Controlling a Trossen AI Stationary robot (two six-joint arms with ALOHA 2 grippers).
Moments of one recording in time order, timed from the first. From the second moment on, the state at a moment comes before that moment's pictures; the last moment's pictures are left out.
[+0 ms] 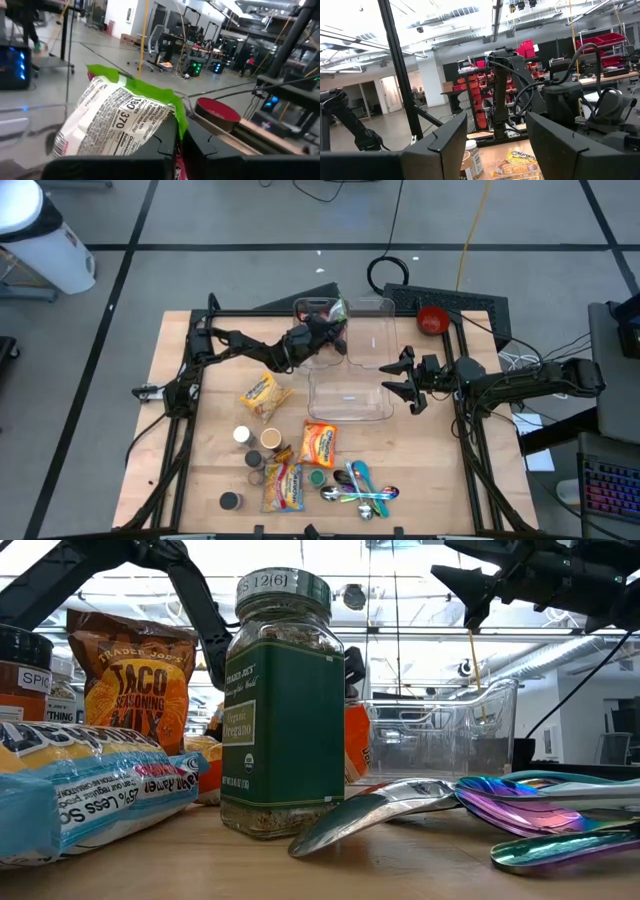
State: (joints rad) left arm 0.35 2.14 1.10 1.10 -0.31 -0.30; right arm -0.09 0.87 0.21 0.97 -0.10 0.25
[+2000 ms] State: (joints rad) left arm 0.38 1.78 1.11 0.16 -0.07 -0.06; right arm -0.09 0.87 0.21 0.97 -0.10 0.25
